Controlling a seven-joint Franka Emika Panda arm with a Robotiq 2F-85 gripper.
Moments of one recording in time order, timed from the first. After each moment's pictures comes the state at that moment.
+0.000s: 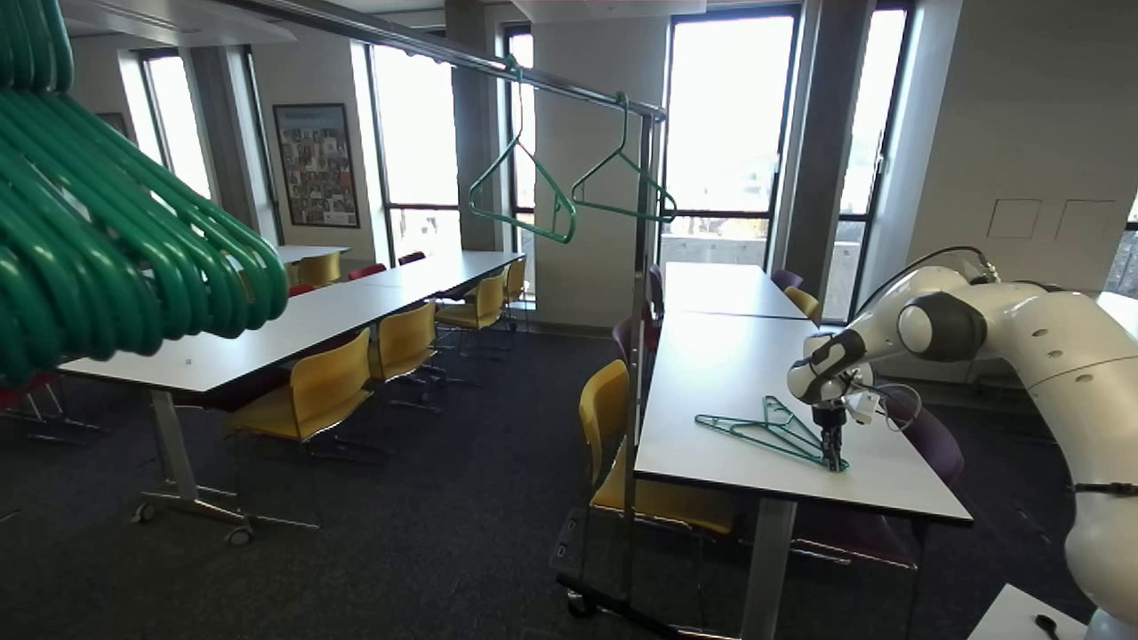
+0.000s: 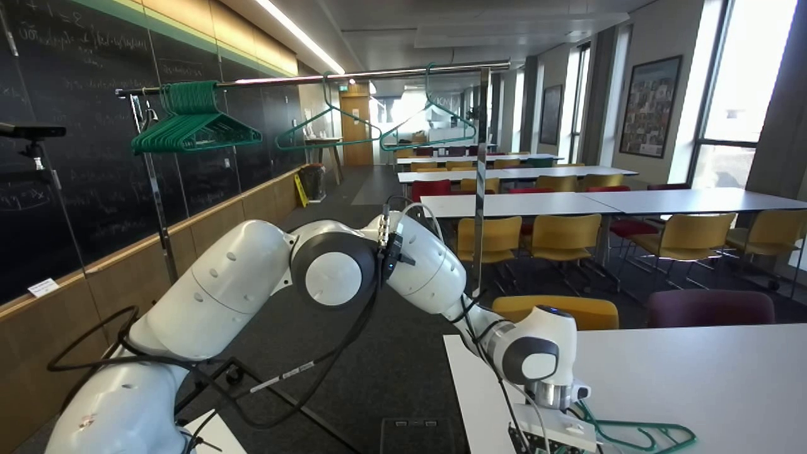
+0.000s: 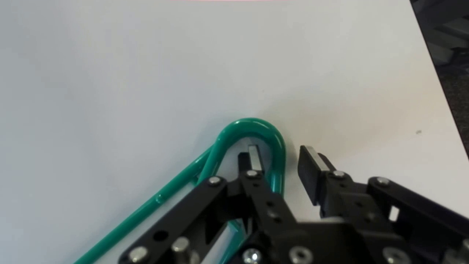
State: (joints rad) arm -0.46 0.82 -0.16 -1.57 -0.12 2.26 -0.82
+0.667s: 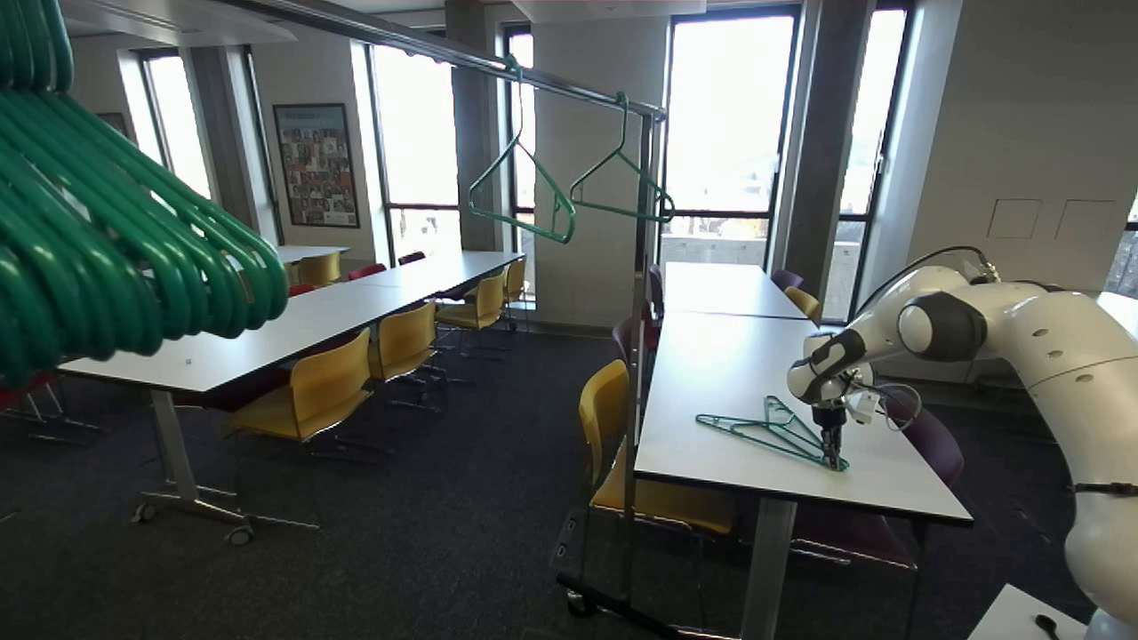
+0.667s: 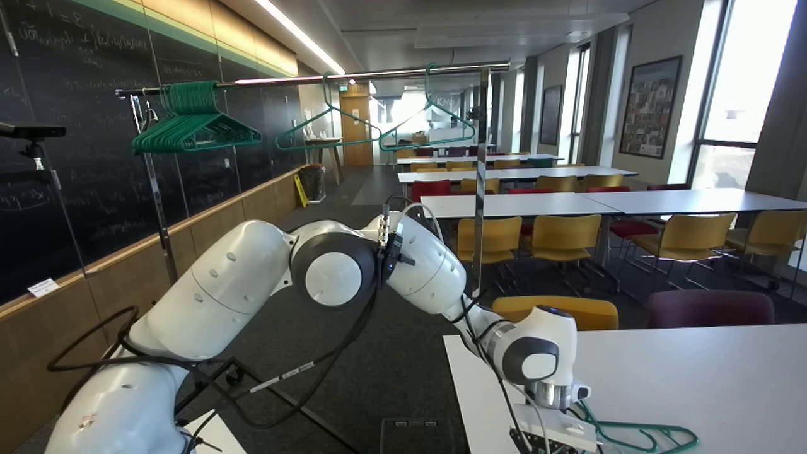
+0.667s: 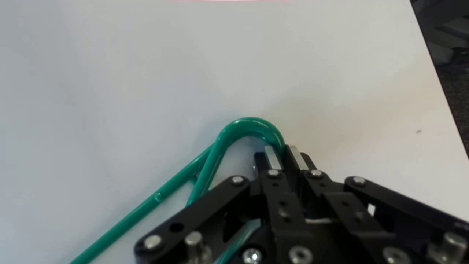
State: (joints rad) arm -0.46 0.82 -0.16 -1.57 -0.12 2.26 -0.82
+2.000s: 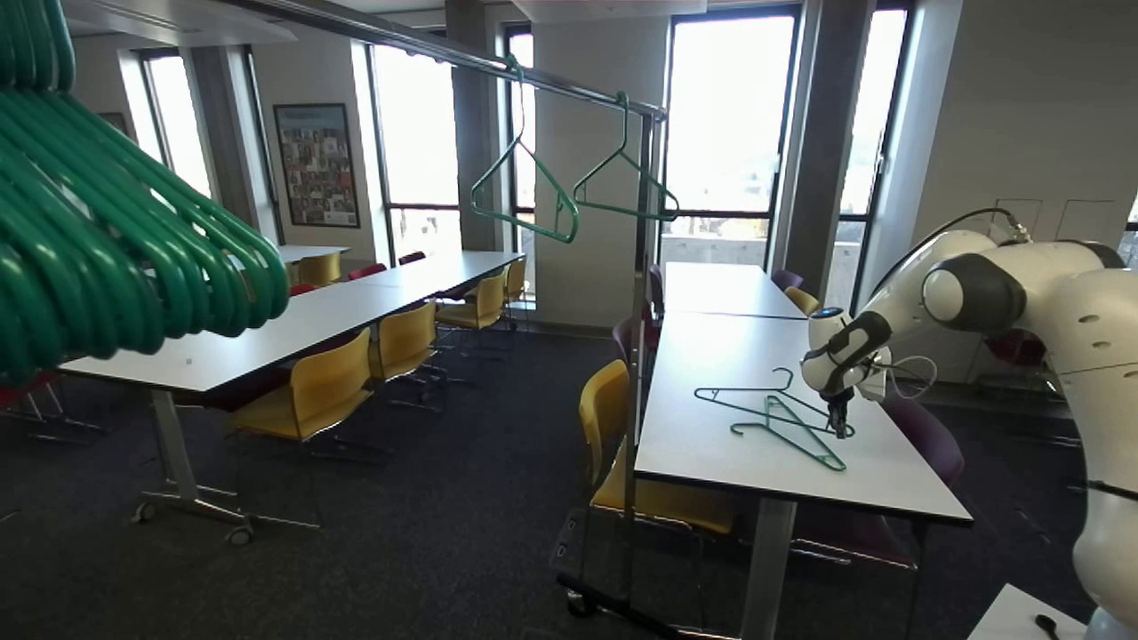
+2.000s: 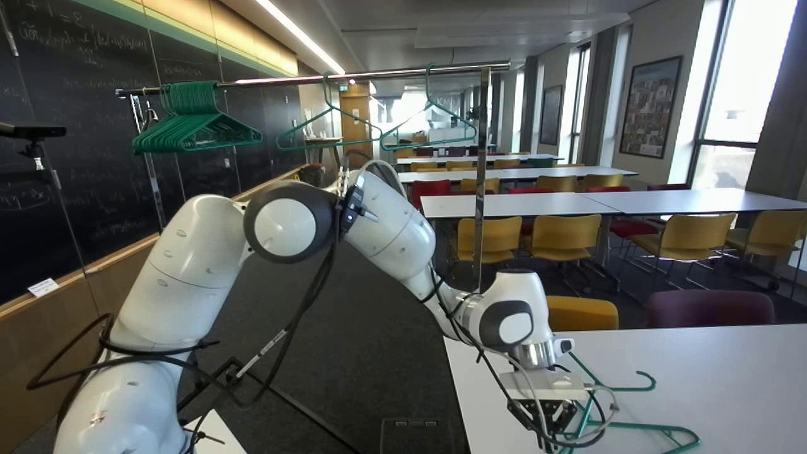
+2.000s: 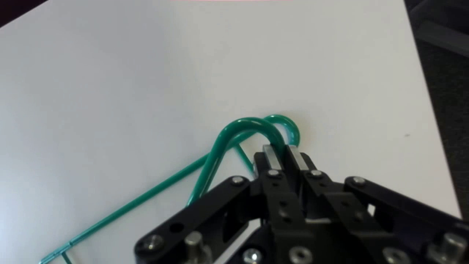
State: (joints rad) arm -0.36 0.57 -0.23 -1.84 -0.31 2.47 -0.74
